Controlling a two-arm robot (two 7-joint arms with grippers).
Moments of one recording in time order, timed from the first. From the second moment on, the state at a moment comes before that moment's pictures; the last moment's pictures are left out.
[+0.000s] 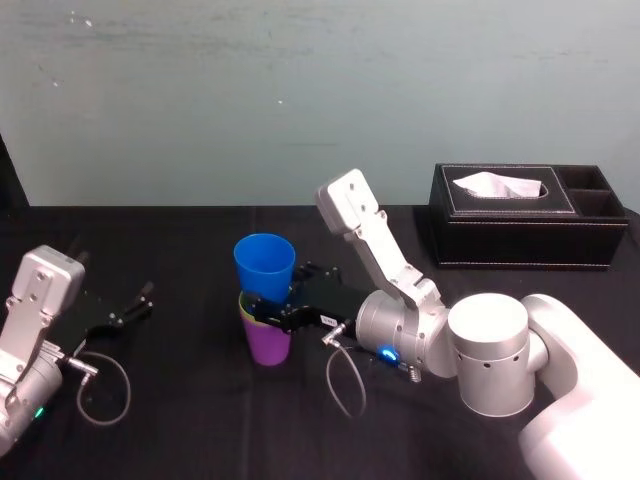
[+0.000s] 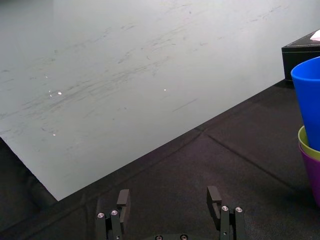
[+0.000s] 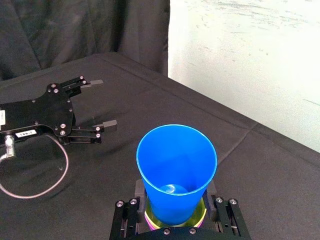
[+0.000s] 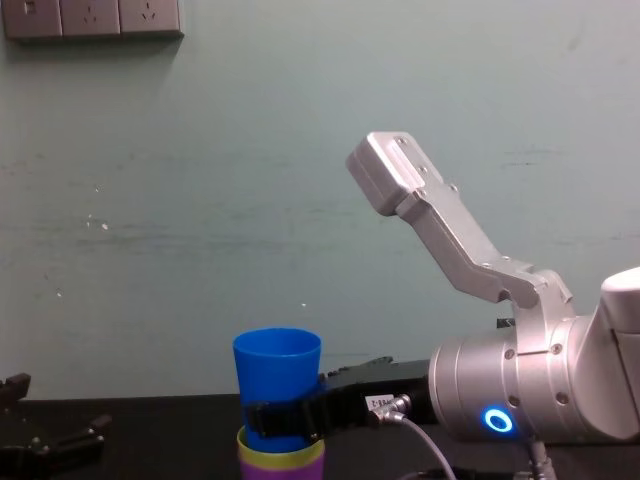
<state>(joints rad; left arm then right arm) -0.20 0.60 0.45 -1.41 -0.25 -0.12 0.03 0.44 0.19 -0.53 -1.41 0.20 0.40 0.37</state>
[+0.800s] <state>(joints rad) -0.20 0.60 0.45 -1.41 -0.25 -0.12 0.03 0.44 0.19 -0.53 -1.41 0.20 0.41 0.37</state>
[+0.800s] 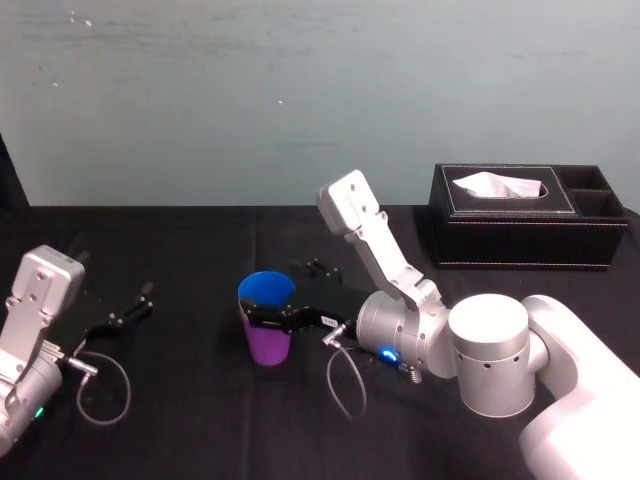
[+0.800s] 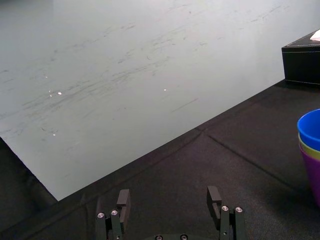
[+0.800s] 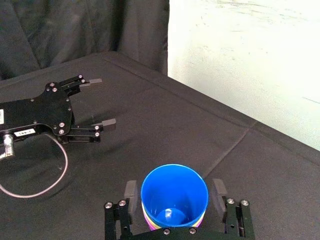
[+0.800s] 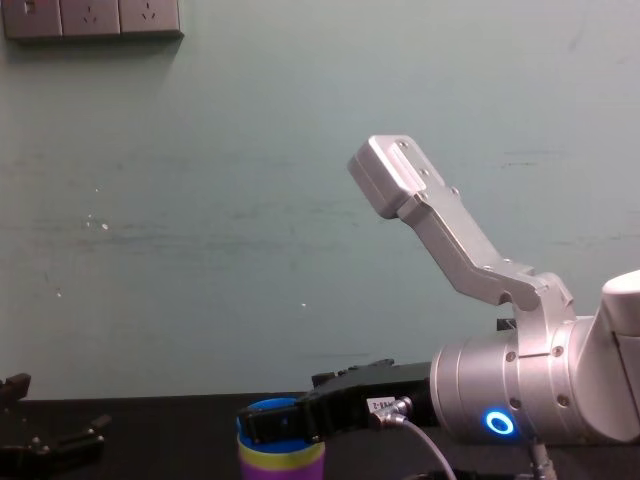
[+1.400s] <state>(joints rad) -0.20 0.60 0.45 -1.41 -0.25 -0.12 0.03 0.42 0.19 -0.51 -1.43 0.21 0.37 0.36</state>
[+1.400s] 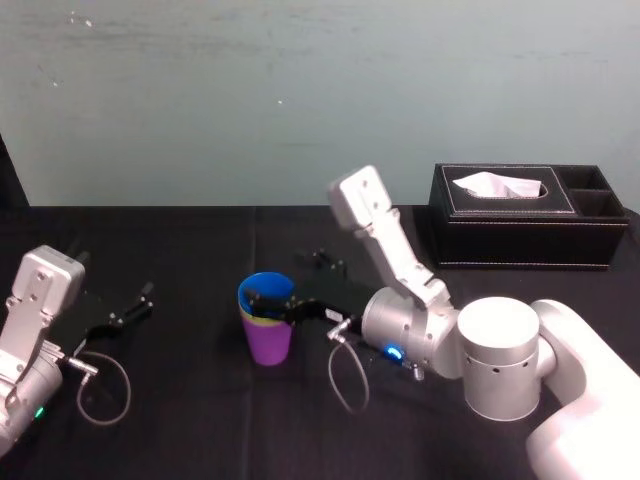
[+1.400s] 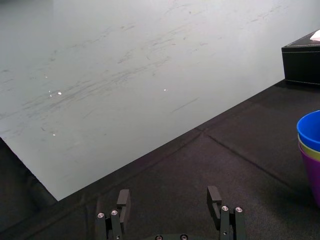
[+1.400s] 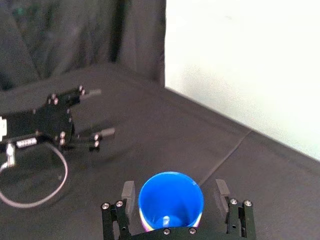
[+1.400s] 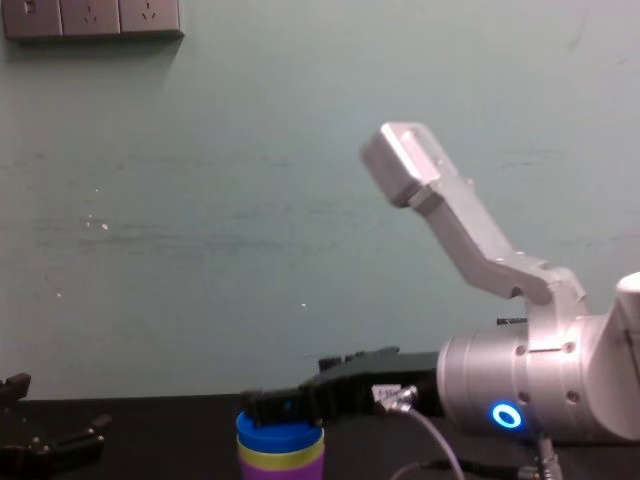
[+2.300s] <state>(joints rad) -0.20 0.60 0.45 -1.41 -0.25 -0.12 0.03 0.19 0.12 -0.31 -1.43 0.10 0.07 0.01</state>
